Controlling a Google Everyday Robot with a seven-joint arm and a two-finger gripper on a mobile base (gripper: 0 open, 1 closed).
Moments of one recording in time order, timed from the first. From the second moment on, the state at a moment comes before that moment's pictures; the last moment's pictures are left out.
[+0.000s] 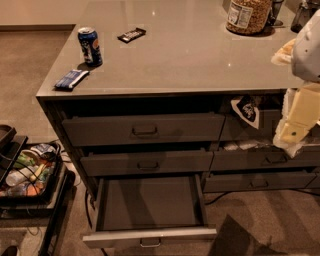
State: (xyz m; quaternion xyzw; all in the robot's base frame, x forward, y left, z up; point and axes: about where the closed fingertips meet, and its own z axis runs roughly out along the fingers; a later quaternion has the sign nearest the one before) arm 0.438 -0.217 0.976 -0.60 0.78 -0.03 0.16
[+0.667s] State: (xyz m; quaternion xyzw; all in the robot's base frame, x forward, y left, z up) arm 0.438 -0.216 0.978 -0.60 0.78 -0.03 0.17
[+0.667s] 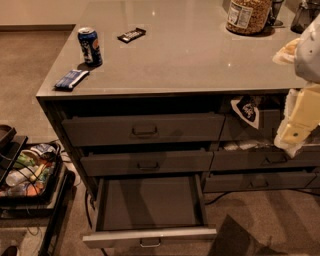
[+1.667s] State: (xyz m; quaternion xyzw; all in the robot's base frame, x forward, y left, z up) arm 0.426 -0.147 0.902 -0.64 0.67 0.07 0.36
